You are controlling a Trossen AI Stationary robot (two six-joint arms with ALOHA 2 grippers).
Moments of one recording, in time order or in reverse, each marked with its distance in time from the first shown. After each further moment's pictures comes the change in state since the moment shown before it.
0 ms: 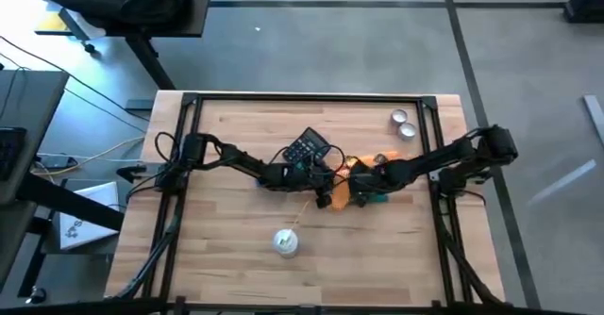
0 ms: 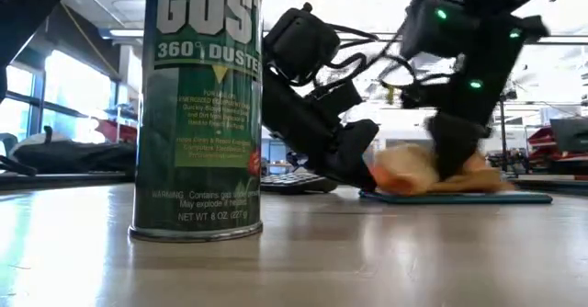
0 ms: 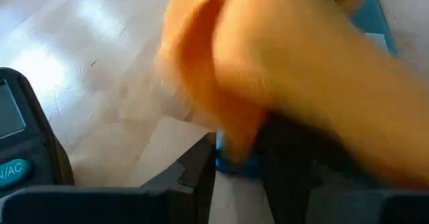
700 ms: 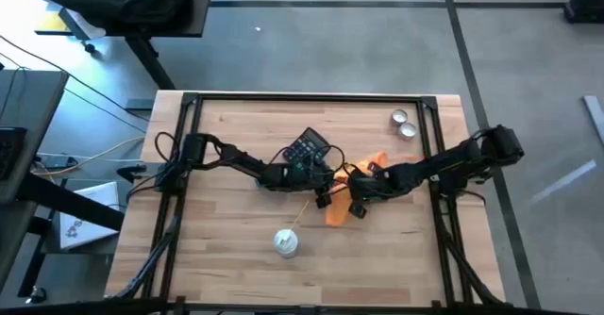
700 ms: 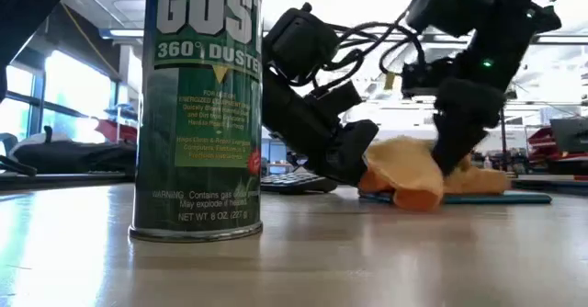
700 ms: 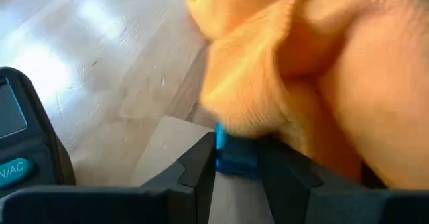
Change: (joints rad) left arm 0.000 0.000 -0.001 0.005 -0.002 0.001; right arm 0.063 -0.054 -0.003 0.253 -0.169 -0.075
